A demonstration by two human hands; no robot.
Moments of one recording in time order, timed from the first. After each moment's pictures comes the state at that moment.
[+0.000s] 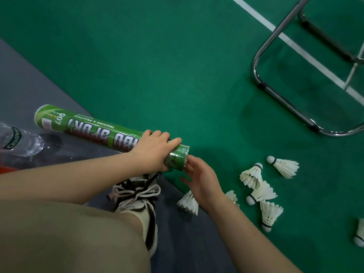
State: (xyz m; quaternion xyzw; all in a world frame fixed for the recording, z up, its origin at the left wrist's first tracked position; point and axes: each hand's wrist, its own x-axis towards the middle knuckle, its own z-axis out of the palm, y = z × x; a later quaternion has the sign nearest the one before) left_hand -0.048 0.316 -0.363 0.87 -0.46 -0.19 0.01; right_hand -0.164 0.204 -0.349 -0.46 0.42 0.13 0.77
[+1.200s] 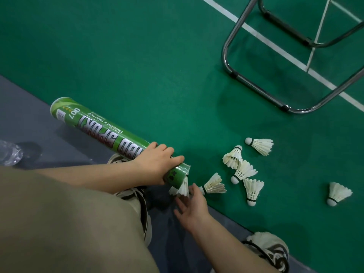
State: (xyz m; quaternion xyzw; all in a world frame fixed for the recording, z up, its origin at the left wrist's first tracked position) left_hand -0.099 0.297 -0.355 0.78 -0.59 -0.20 -0.04; right_hand -0.241 0.235 -0.354 -0.21 0.66 0.05 0.72
